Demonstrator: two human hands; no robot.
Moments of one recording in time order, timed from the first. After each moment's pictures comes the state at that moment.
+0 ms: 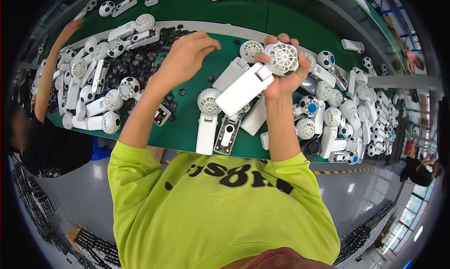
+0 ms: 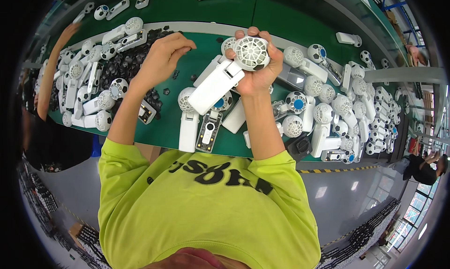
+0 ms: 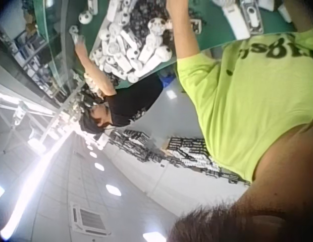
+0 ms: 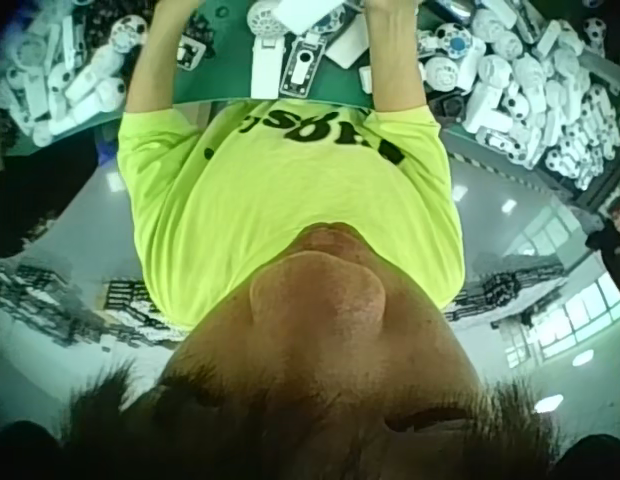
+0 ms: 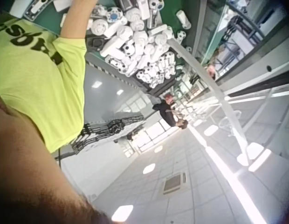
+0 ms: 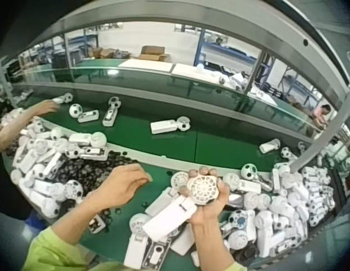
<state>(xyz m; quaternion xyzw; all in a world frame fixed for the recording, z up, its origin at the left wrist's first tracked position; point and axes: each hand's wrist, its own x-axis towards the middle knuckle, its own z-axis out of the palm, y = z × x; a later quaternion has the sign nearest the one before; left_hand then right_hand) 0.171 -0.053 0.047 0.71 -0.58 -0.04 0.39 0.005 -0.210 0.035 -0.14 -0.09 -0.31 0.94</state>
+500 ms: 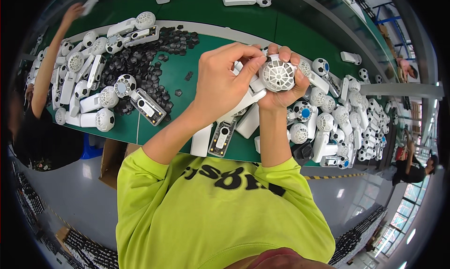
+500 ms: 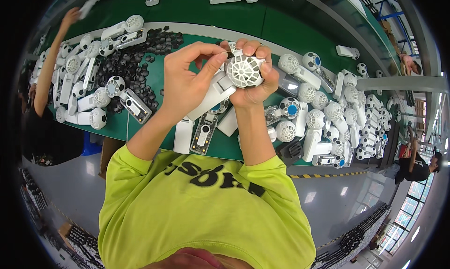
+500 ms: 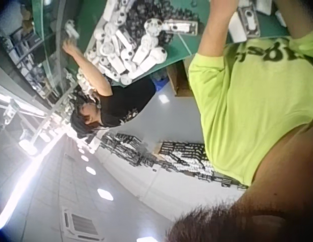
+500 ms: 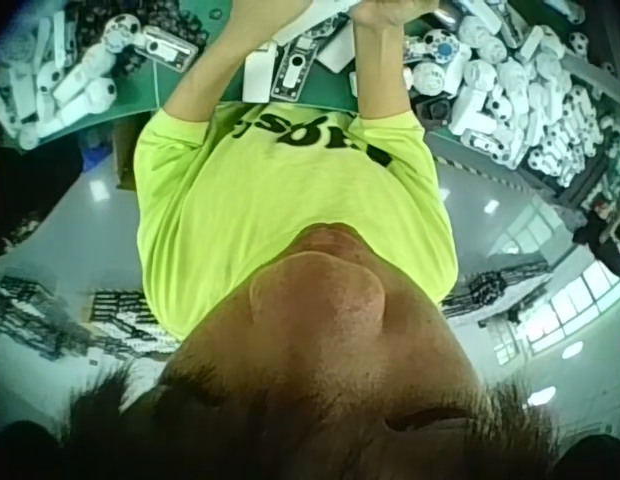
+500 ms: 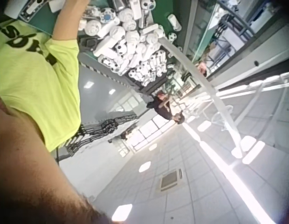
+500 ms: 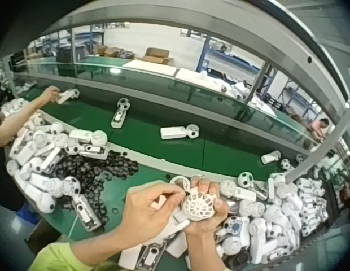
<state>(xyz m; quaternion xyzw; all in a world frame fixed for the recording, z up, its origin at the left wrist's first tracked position) 0.077 -0.079 0.086 0.61 -0.42 0.00 0.67 0.006 -0.191 0.043 -0.27 -0.11 -0.39 0.87</state>
